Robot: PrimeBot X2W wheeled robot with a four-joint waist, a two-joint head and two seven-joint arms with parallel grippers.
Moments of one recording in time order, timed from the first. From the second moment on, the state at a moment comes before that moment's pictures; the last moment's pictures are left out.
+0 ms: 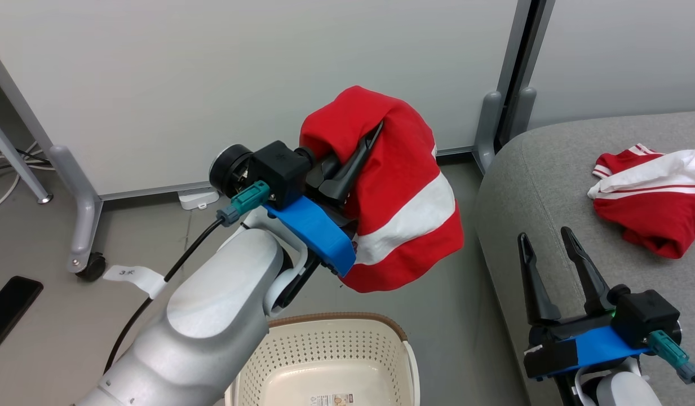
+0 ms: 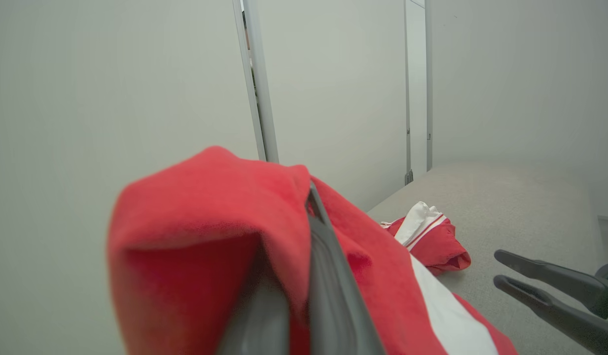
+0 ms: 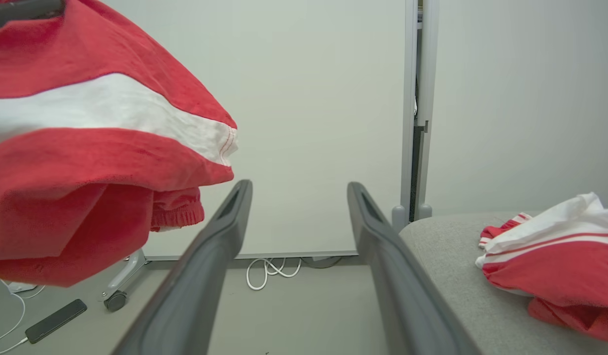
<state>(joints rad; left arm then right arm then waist) -0.77 0.18 -0.82 0.47 -0.61 -0.13 -0.24 -0.12 -0.05 0.03 0.18 0.15 0.13 -0.26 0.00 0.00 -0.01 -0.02</state>
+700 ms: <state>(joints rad) -0.79 0.17 -0.83 0.48 -0.62 -0.13 -0.25 -0.09 -0.05 0.19 0.20 0.24 0.13 -0.26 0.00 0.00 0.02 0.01</state>
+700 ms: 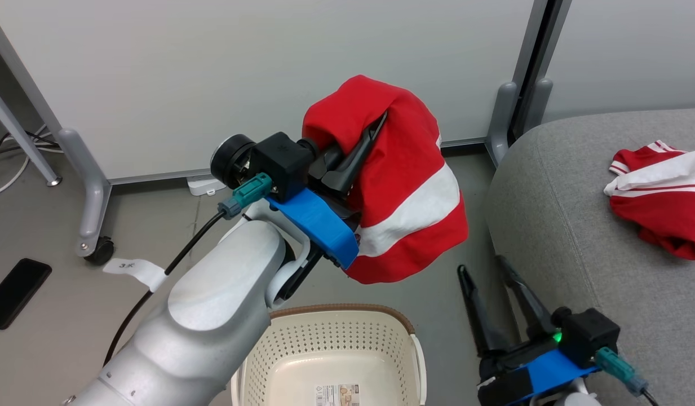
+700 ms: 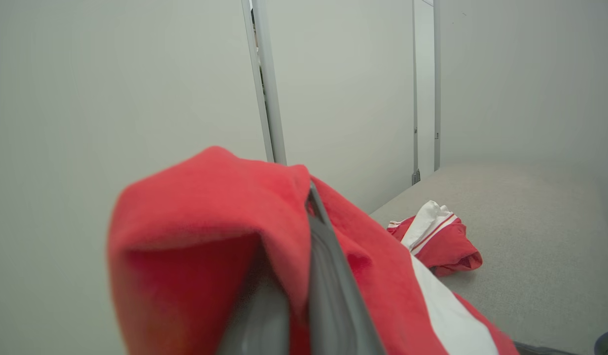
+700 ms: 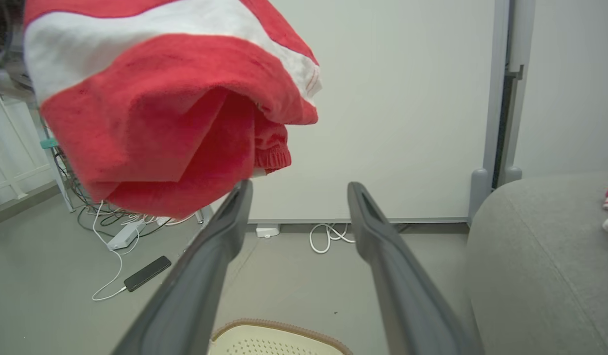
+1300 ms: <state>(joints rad) -0.81 0.17 -0.84 0.49 -0.62 -0.13 -0.26 -0.13 -0.06 0.41 0.17 0.39 0.13 -0.26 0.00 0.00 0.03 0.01</state>
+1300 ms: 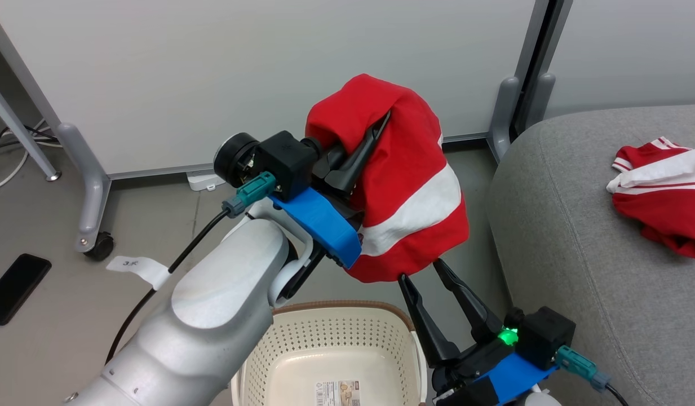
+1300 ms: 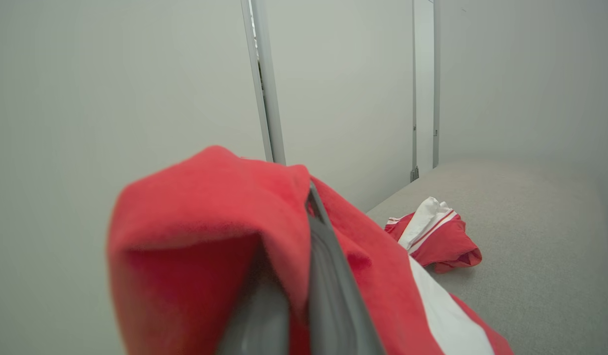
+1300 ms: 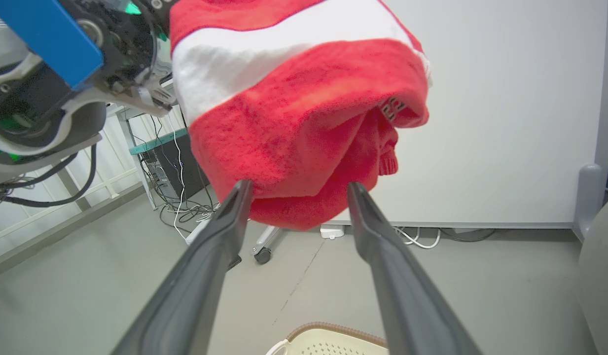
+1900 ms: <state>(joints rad) -0.81 0.16 -0.87 0.48 -0.63 -0.13 -0.26 -0.22 -0.06 0.41 0.17 0.47 0.13 -0.26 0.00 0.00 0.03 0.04</state>
